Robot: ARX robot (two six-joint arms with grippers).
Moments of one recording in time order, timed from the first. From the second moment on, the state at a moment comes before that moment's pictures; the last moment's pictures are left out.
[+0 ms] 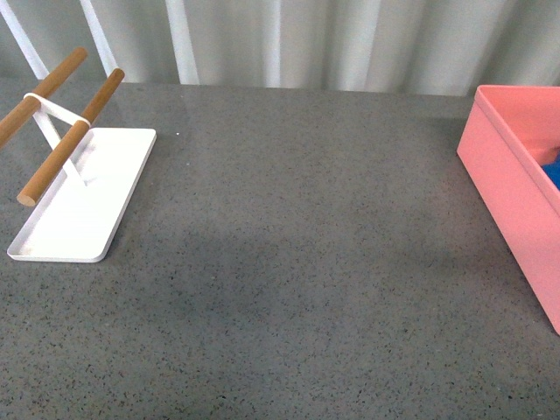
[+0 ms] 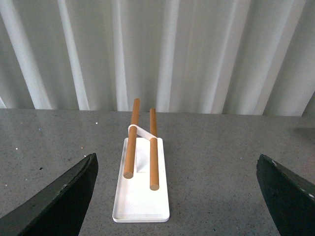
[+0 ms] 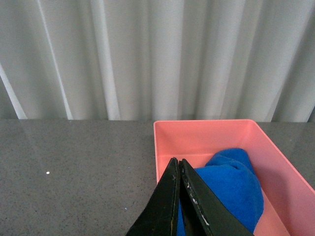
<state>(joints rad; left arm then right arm) 0.00 0.00 0.02 0.00 0.00 0.00 0.00 0.73 0.02 0.70 0.00 -0.01</state>
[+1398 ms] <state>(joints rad) 0.00 0.00 0.02 0.00 0.00 0.00 0.00 0.01 0.02 0.01 0.00 -0.01</state>
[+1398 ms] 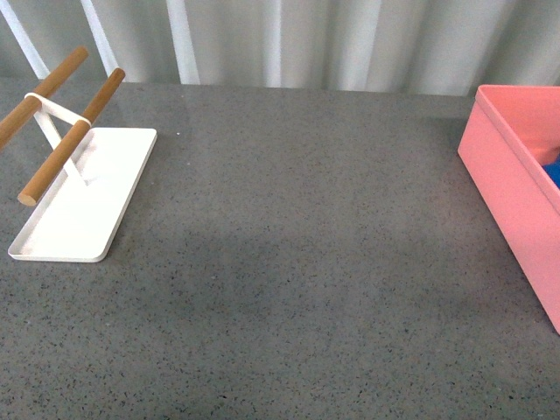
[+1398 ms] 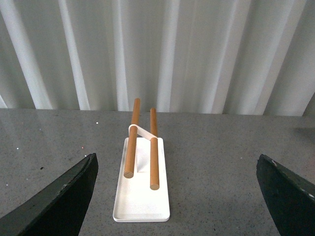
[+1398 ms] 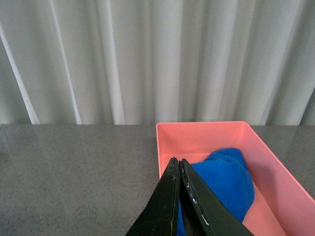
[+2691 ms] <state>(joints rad) 0.00 0.00 0.02 0.00 0.00 0.00 0.00 0.00 0.02 0.00 0.00 0.00</state>
